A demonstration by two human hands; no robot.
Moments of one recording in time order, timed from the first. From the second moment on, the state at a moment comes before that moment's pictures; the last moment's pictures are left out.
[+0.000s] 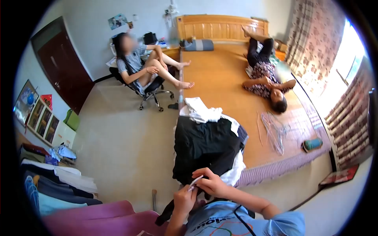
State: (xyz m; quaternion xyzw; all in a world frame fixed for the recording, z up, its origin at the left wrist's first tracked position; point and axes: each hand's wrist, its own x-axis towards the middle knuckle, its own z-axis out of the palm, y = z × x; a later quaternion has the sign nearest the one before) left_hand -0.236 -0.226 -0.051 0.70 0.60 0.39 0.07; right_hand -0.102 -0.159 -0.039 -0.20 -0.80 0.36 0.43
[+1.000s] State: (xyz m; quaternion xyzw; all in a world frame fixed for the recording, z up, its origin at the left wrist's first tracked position) left_hand -0.523 -0.290 -0.023 0.54 0.77 0.35 0.00; right_hand -0.408 -0.096 -0.038 -0.04 -0.95 0.23 0.23
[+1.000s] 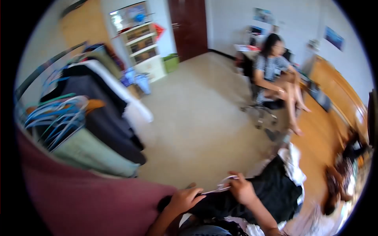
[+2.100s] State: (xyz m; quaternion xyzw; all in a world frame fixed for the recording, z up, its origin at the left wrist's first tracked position) left_hand -0.815 -0.239 -0.048 0.13 0.82 0.22 -0.51; right_hand -0.900 0.093 0.052 0.31 -0.88 0.31 0.20
